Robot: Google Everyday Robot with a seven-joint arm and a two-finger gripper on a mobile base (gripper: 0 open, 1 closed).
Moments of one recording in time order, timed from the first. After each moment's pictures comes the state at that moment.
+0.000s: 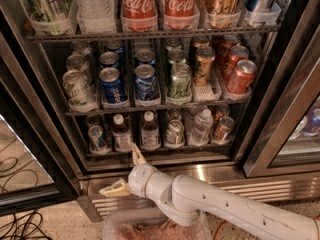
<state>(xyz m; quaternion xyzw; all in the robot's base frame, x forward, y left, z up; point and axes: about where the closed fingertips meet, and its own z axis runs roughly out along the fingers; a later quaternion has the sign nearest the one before) 0.515 0.128 0.603 -0.44 0.65 0.22 0.58</state>
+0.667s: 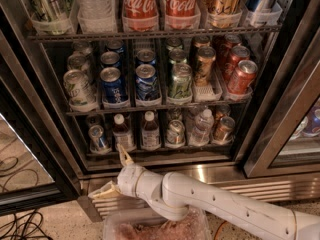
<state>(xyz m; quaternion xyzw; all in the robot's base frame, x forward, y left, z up) 0.511 0.170 0.598 -0.47 0.61 0.26 0.59</state>
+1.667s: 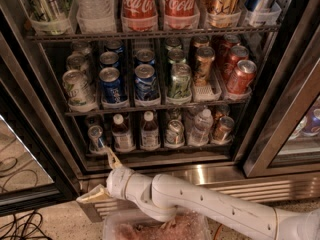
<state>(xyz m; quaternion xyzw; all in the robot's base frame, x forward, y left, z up) 0.504 0.208 0.593 -0.47 0.58 0.30 0.59</state>
